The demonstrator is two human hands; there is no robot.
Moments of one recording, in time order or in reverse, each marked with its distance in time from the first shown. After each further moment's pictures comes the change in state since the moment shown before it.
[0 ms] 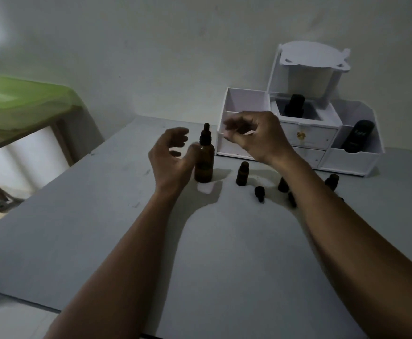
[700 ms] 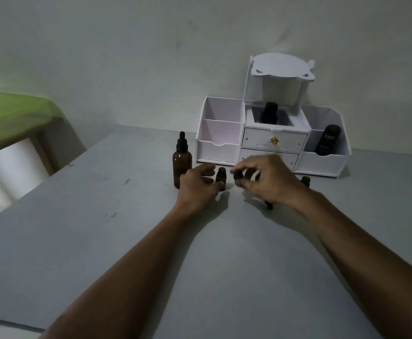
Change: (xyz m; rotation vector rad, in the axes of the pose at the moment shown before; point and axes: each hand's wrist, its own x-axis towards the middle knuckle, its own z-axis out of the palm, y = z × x) left_hand -0.042 0.020 0.063 0.039 -0.498 -0.238; right_hand -0.069 0.035 -0.046 -0.237 -0.240 0.069
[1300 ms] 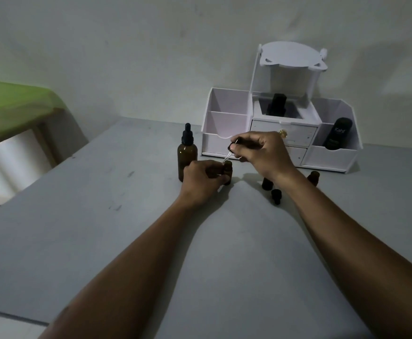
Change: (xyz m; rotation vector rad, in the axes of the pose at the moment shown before) left_hand 0.007 -0.008 -0.002 0.035 -0.018 0.039; right_hand 0.037 -0.004 0.017 0.411 0.291 0.136
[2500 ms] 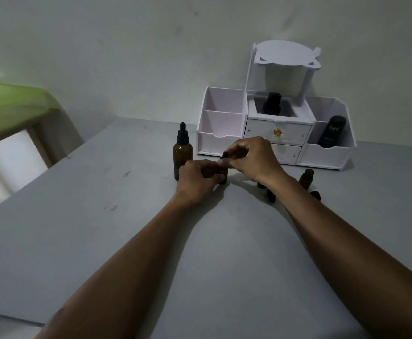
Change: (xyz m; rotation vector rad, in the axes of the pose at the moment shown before) left_hand -0.007 0.009 -0.001 -0.046 -0.024 -0.033; right_hand -0.002 0.008 0.010 -0.233 -0.079 -0.025
